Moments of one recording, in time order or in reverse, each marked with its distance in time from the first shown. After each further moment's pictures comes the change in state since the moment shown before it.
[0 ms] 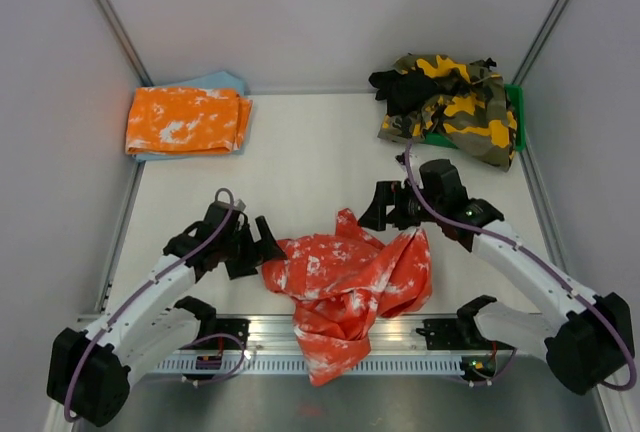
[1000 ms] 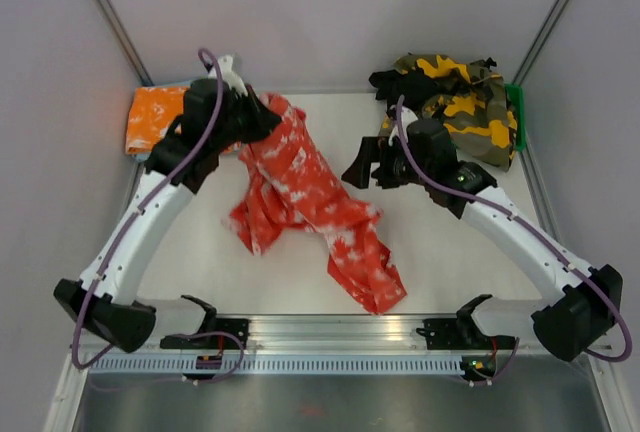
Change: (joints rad) left arm -0.019 0.379 0.870 0.096 -0.206 0.223; right arm 0.084 0.125 0.294 -0.030 0.161 0.029
